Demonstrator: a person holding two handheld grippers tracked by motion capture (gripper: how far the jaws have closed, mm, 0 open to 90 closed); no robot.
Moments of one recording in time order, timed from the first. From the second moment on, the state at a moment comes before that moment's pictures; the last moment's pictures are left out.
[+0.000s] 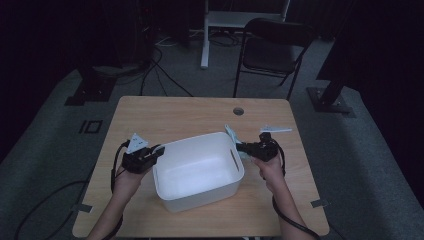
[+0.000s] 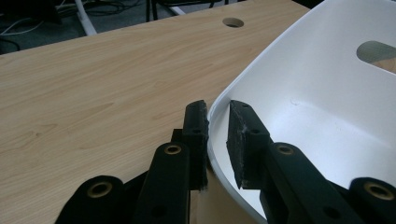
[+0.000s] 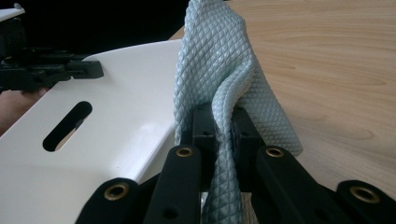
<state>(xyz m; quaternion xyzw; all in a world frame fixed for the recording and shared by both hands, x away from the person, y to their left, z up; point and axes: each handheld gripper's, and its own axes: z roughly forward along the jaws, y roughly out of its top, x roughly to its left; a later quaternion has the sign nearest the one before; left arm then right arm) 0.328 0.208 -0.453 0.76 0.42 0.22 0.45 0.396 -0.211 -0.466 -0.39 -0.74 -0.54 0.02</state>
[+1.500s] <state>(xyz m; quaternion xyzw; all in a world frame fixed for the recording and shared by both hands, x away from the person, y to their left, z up) 0.327 0.206 -0.453 0.76 0.42 0.23 0.45 0.423 -0.206 -0.463 -0.39 -0.73 -0.55 0.05</state>
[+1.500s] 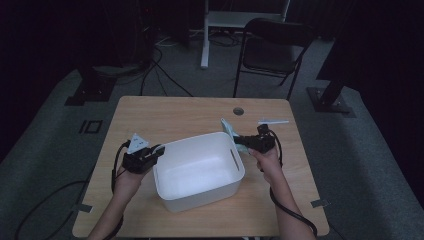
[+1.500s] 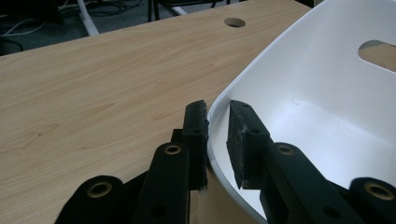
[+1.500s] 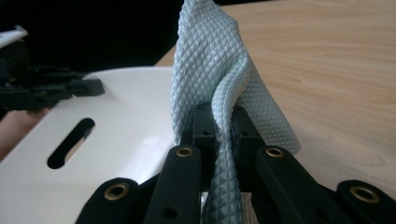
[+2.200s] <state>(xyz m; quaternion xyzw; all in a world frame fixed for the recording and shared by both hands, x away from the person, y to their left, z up) 0.327 0.207 -0.453 0.76 0.42 0.22 0.45 0.423 -0.209 -0.473 -0.41 -0.73 -0.54 0.02</state>
